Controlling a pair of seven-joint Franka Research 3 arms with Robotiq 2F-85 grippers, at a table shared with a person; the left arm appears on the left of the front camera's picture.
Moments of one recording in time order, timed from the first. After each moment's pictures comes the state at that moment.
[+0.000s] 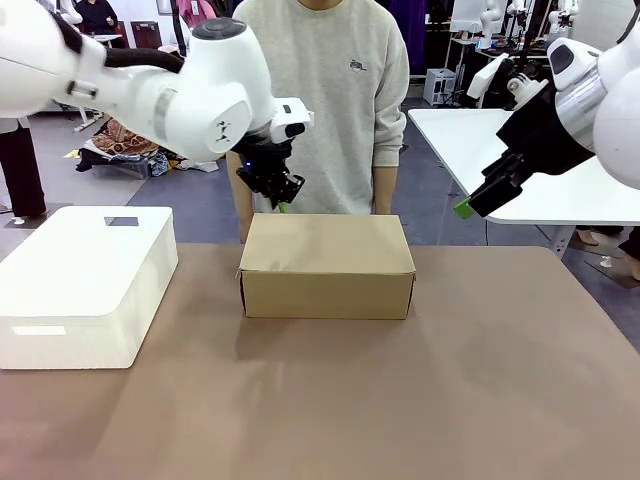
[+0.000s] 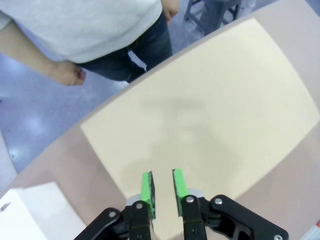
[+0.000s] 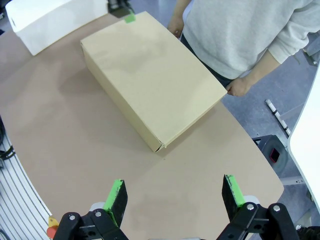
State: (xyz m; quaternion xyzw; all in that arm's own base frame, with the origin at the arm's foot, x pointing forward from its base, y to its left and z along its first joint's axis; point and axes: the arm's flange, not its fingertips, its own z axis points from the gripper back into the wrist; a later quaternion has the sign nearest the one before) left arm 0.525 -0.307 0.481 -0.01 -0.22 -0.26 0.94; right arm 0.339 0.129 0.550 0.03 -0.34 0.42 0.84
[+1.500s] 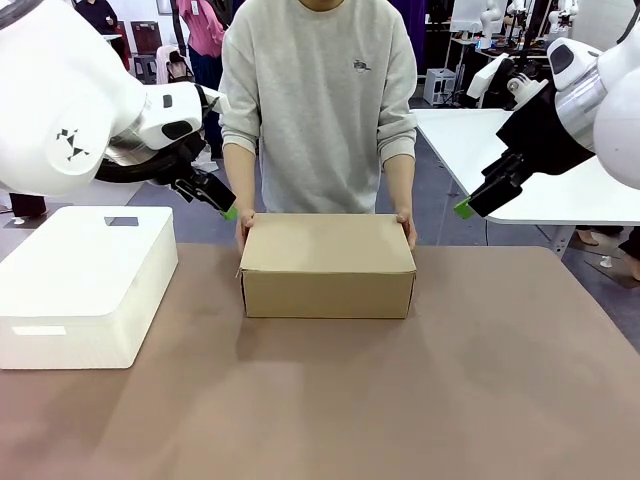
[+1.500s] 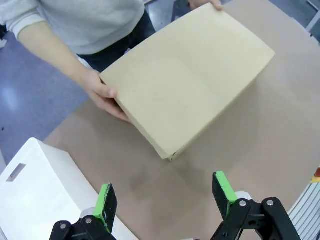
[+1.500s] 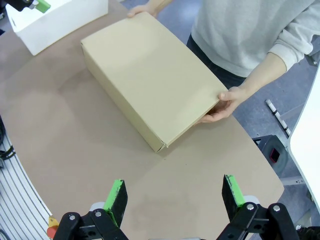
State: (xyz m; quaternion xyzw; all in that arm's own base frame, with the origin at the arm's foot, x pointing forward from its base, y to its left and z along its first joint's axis) left arm 0.394 -0.190 0.523 -0.06 -0.30 -0.31 0.90; right arm 0.339 0.130 0.551 0.03 -0.34 0.42 0.84
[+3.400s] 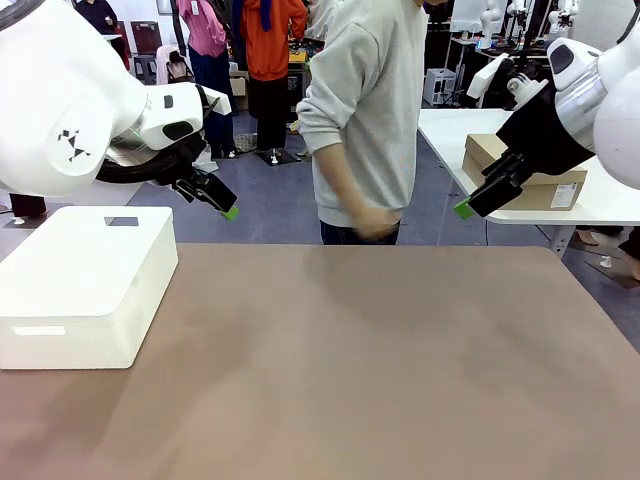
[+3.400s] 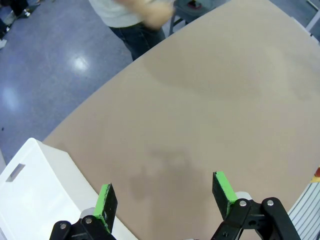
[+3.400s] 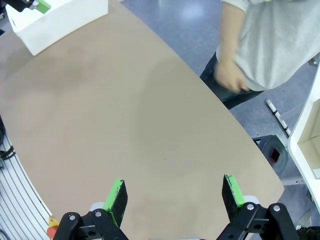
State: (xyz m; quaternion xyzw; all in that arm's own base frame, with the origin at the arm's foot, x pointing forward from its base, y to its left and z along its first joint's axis) left arm 0.393 -0.191 0.522 -0.06 -0.30 -0.31 0.90; right arm 0.339 0.130 0.551 0.03 -0.34 0.42 0.84
